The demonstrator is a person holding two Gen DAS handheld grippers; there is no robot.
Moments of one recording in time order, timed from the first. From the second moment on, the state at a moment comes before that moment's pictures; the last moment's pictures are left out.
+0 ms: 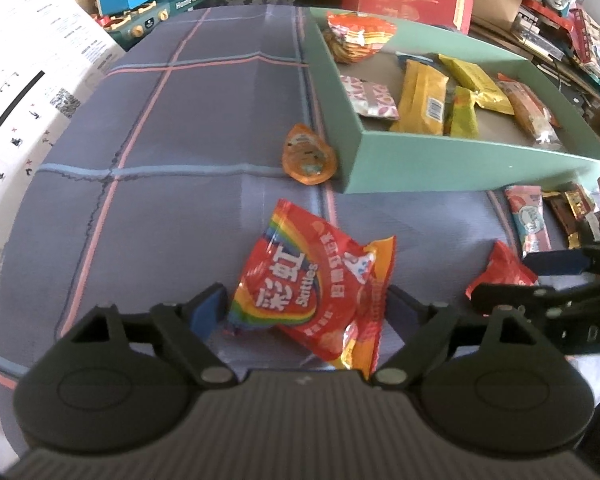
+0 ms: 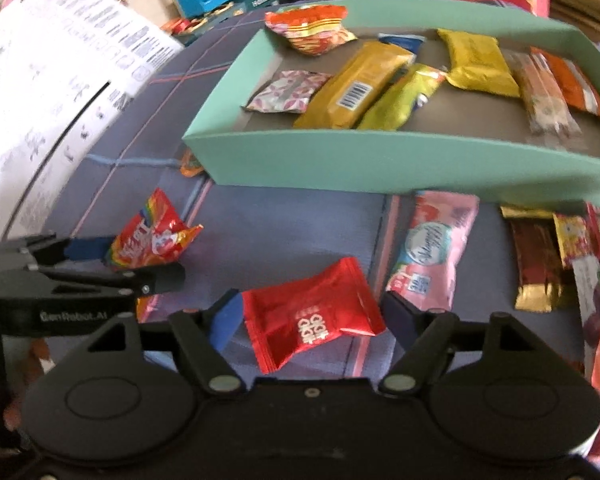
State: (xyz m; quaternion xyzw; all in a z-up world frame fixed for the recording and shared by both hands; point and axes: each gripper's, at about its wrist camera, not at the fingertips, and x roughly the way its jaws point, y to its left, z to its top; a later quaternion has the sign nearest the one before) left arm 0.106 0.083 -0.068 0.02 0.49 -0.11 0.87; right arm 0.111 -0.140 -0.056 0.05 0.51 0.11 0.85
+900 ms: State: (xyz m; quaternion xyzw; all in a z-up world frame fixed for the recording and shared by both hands) left arm 0.090 0.080 -0.058 0.00 0.47 -0.12 0.87; right arm 0.093 -0.150 -0.038 0.04 0.49 0.14 0.86
